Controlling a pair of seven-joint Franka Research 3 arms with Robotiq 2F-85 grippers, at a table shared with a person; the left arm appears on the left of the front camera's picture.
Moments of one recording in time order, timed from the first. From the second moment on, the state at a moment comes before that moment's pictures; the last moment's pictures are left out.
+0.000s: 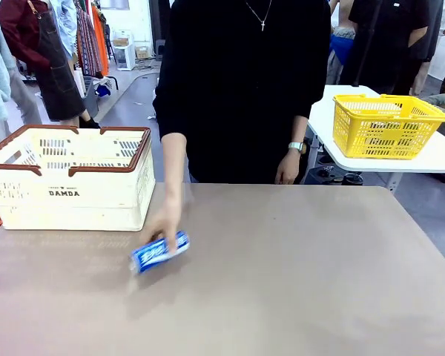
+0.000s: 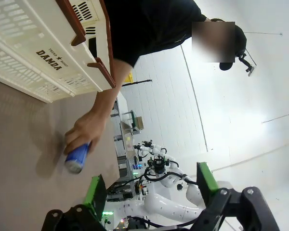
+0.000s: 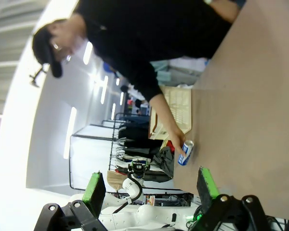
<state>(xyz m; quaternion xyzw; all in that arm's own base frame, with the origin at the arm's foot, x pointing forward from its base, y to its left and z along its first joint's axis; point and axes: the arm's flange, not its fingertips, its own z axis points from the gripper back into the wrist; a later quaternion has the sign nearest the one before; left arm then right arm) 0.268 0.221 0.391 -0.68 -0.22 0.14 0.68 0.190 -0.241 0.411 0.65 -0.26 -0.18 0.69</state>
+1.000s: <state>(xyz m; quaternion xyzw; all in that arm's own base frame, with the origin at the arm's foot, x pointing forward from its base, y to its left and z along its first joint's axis) 0.270 0.218 0.392 -0.68 -0.21 0.14 0.69 0.190 -0.241 0.411 0.65 -0.26 -0.18 0.69</state>
